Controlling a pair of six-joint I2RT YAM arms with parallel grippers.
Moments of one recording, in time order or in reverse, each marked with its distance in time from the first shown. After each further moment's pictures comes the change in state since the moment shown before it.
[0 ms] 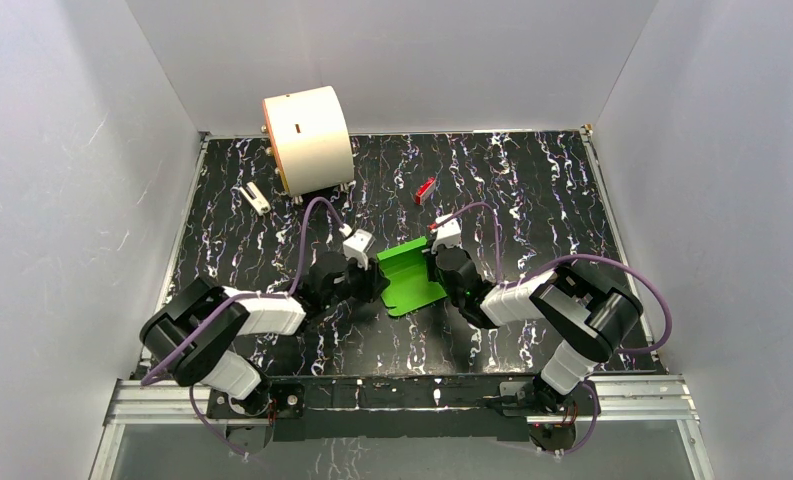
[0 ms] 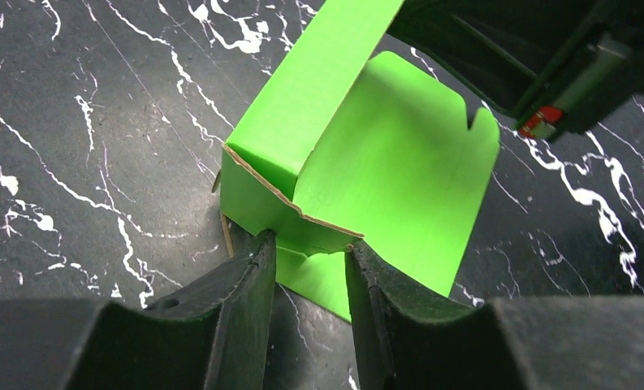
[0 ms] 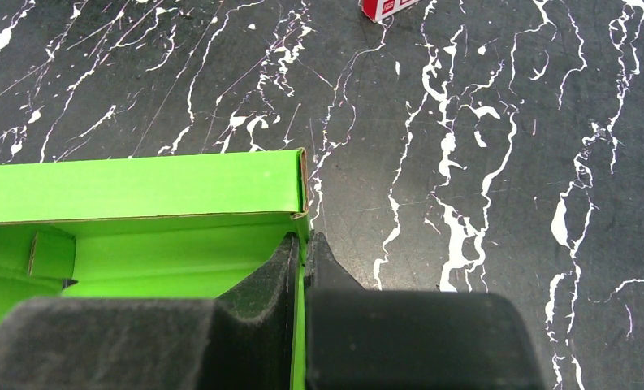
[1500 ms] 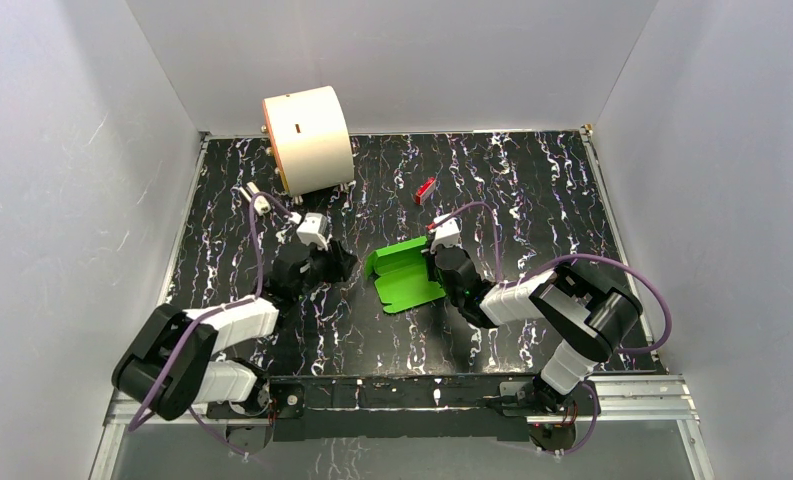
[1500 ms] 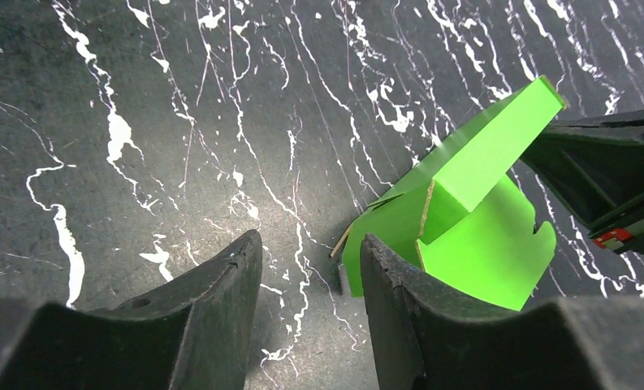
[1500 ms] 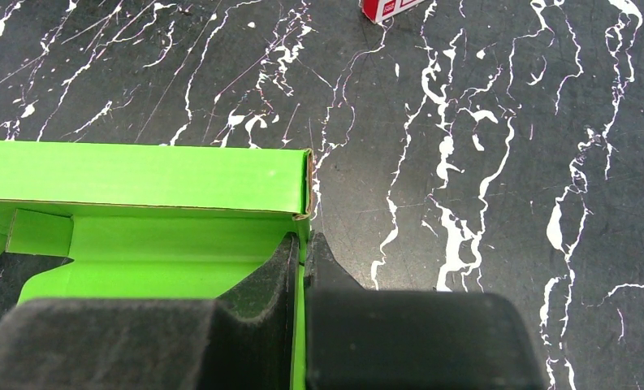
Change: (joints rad) left arm 0.244 -0.196 -0.053 -0.070 -0.063 -0.092; right arm 0.000 0.002 0.006 -0.011 0.007 -0.021
